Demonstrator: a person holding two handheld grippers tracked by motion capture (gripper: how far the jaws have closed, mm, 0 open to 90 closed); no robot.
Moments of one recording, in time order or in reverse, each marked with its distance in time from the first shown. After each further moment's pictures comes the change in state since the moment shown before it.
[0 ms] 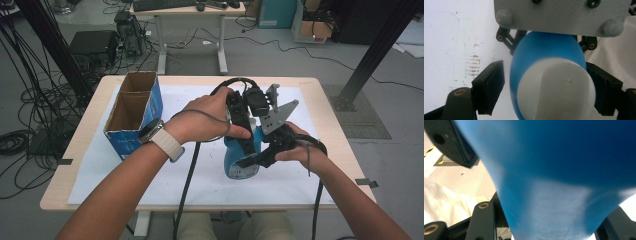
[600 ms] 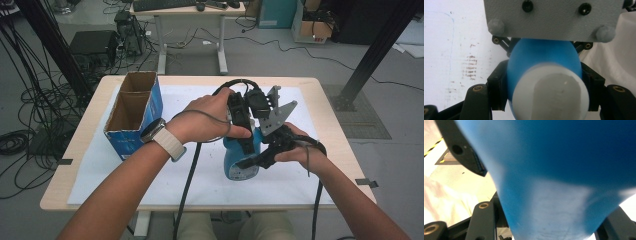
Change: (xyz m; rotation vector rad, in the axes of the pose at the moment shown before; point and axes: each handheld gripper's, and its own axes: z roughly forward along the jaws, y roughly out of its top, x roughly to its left) left arm -0.002 0.002 0.002 0.021 -0.012 0.027; right arm 0.000 -0.001 0.003 0.004 0.007 -0.013
